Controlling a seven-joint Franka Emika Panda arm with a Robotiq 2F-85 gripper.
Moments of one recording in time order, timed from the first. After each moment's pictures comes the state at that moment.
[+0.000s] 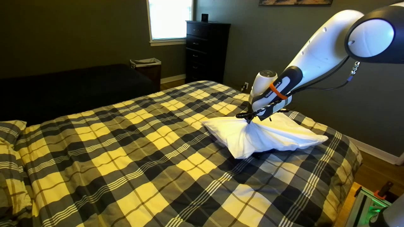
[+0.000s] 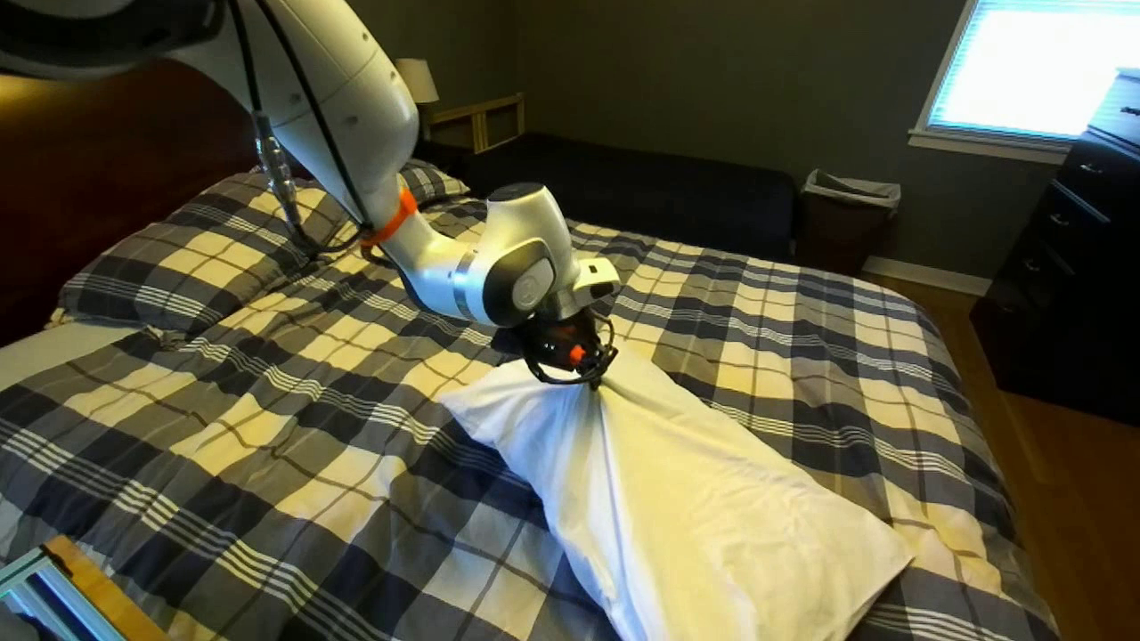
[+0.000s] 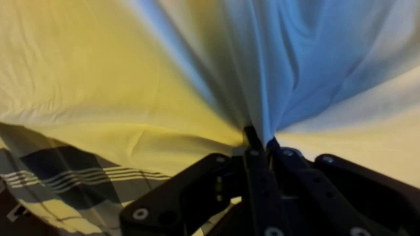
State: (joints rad) arm 0.01 0.53 -0.30 -2.09 -0.16 2.91 0.00
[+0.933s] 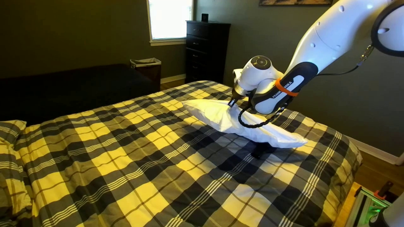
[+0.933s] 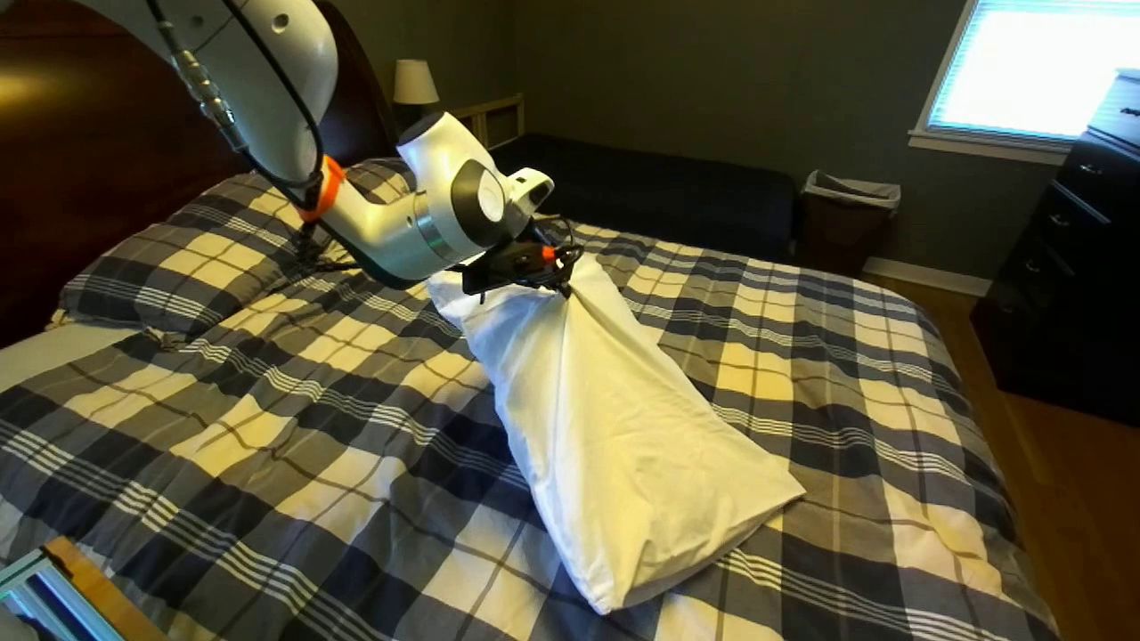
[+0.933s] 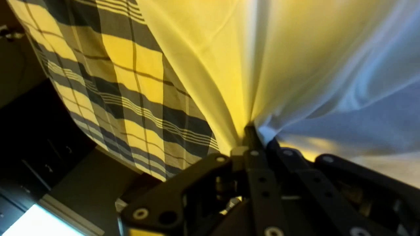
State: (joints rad) arm 0.38 0.41 -0.55 -2.11 -0.58 3.07 0.13
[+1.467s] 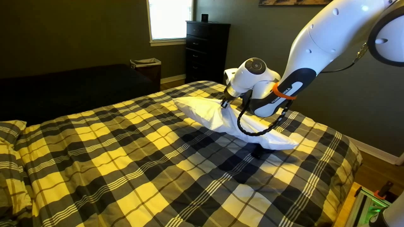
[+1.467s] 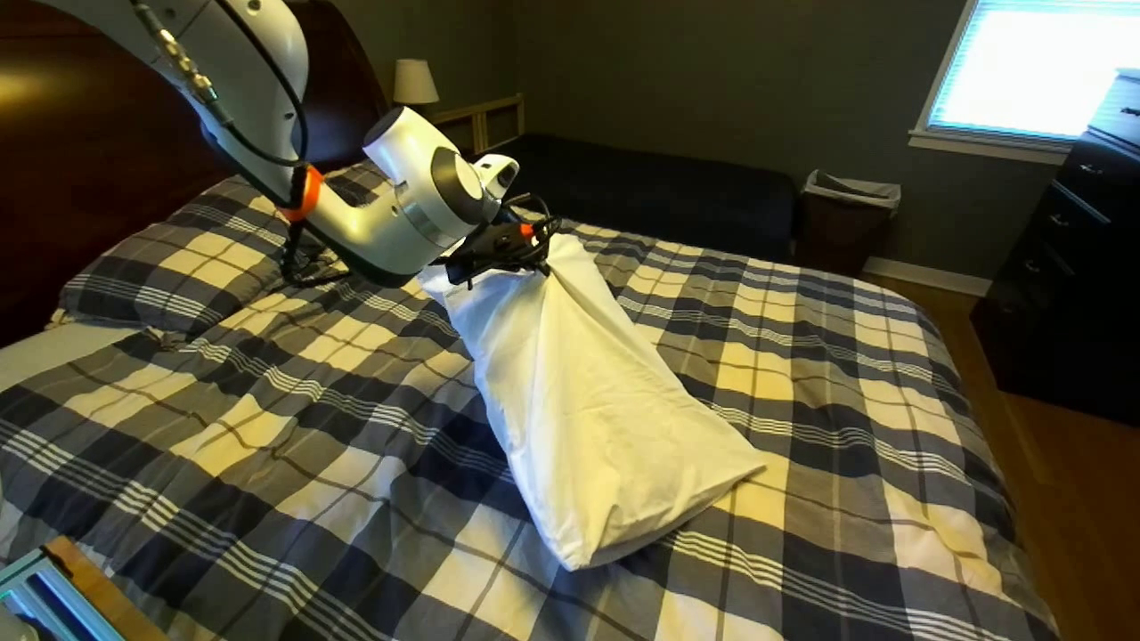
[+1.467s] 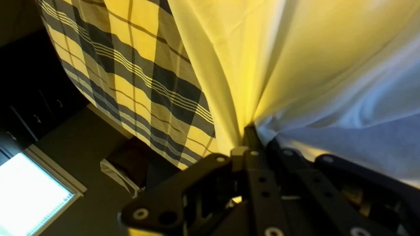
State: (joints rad) arm 0.59 0.45 -0.72 -2.10 -0.70 3.15 0.20
